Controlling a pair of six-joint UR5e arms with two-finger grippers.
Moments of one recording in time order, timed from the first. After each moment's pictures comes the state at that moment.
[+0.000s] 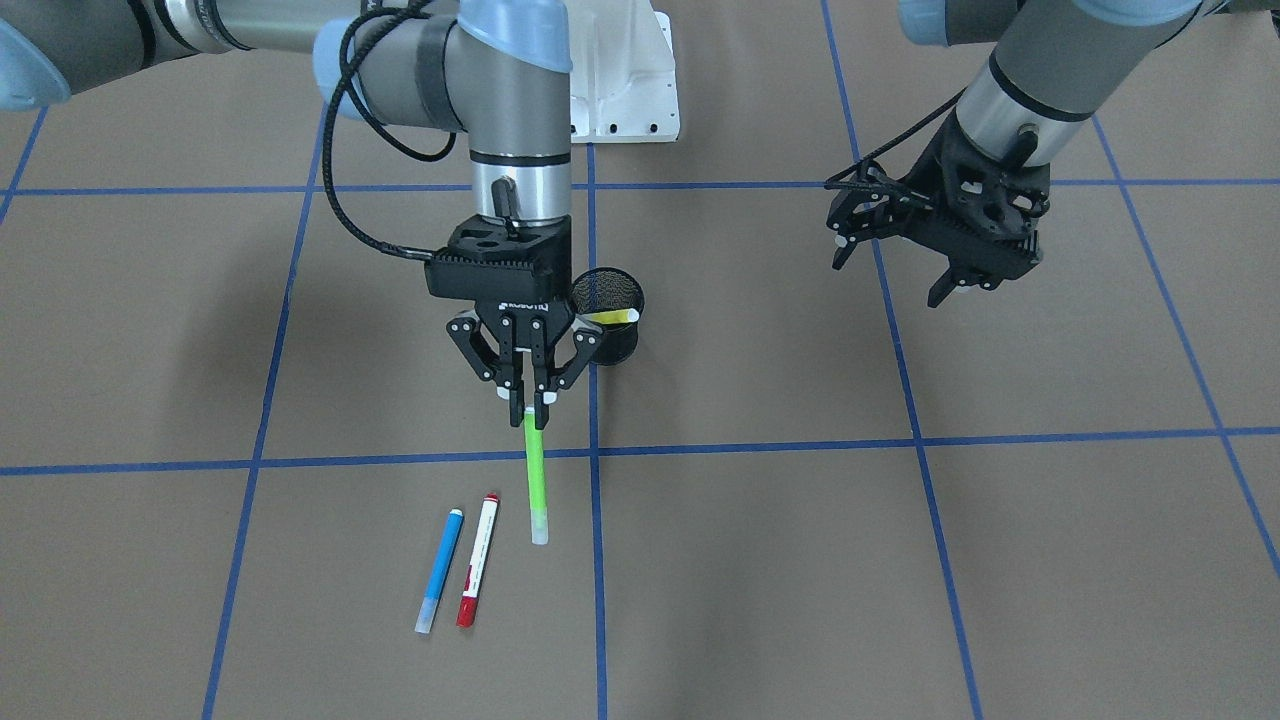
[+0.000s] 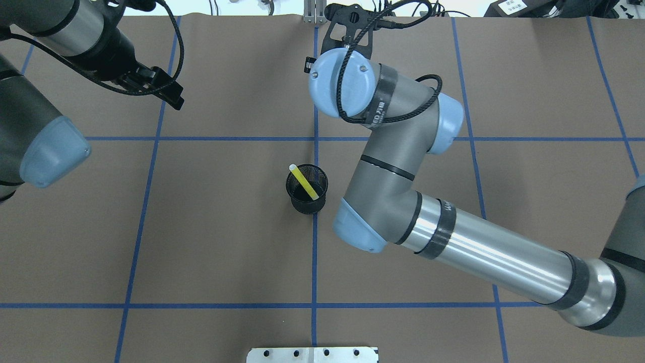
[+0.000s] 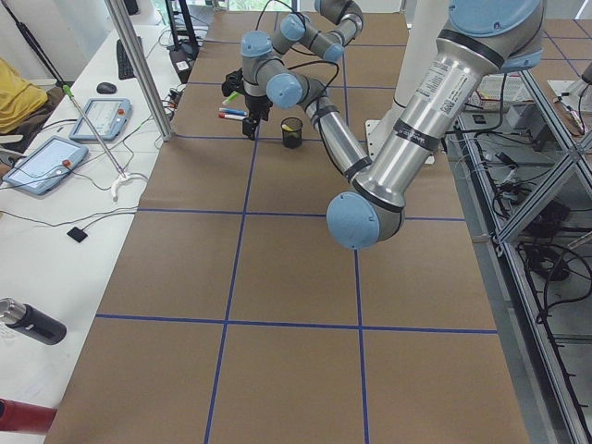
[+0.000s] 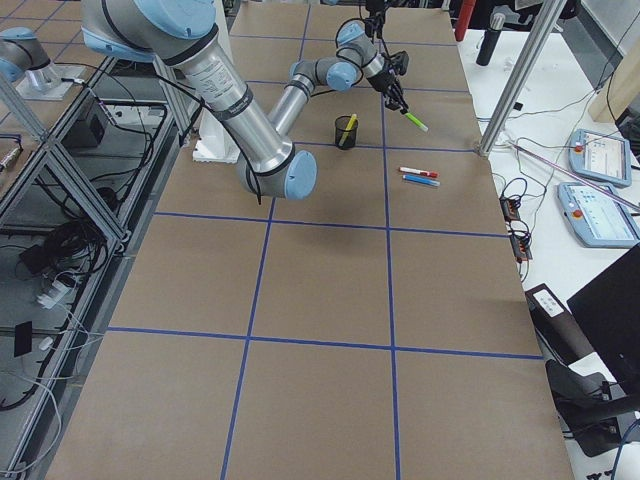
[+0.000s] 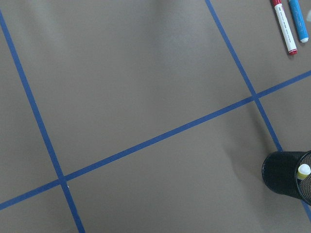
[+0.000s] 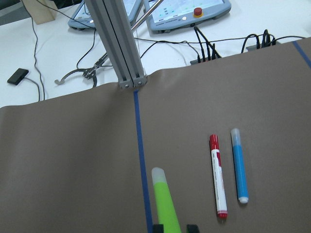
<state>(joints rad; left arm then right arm) -0.97 -2.11 -1.93 -1.44 -2.22 -0.52 0.59 -0.68 1.51 -1.52 1.24 1.36</state>
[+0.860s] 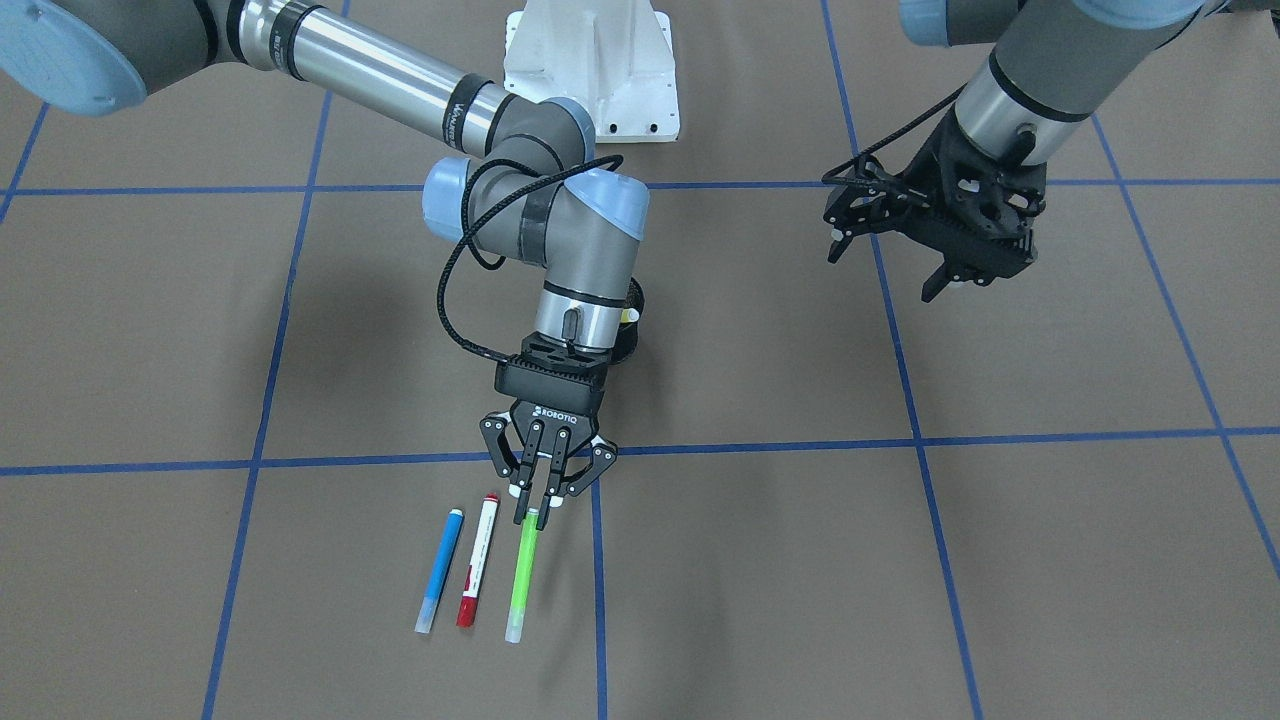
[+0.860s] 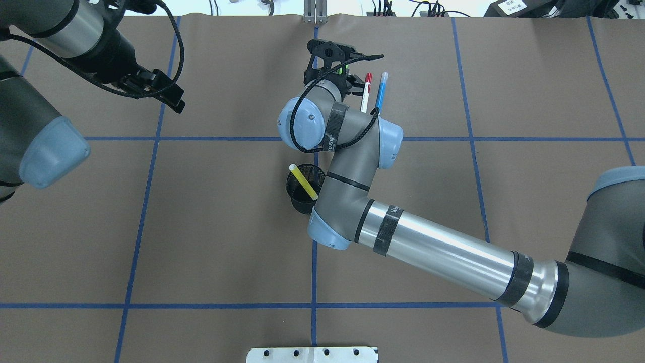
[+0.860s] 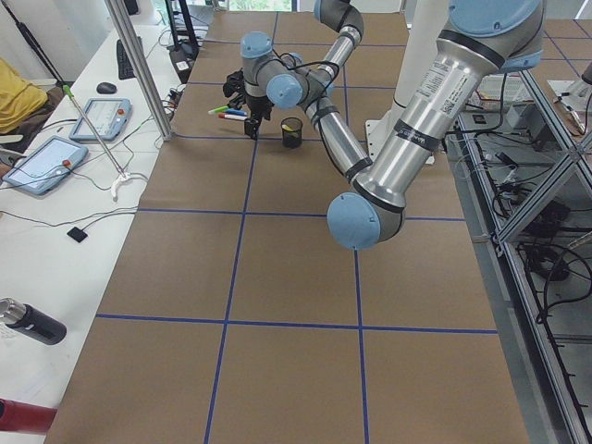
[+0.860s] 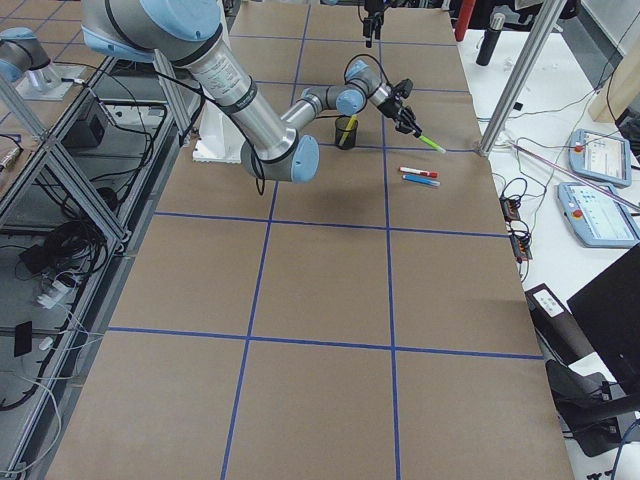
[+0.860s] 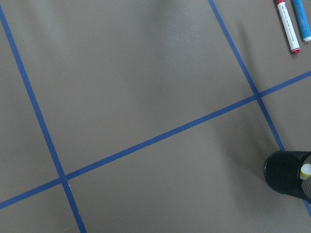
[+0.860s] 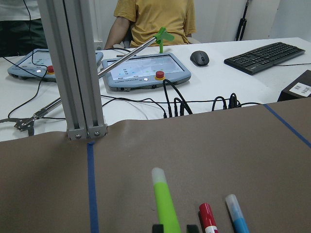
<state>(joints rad) -0.97 -2.10 -1.93 -1.44 -2.25 -0.52 0.53 -0.60 1.14 -1.36 0.97 1.44</state>
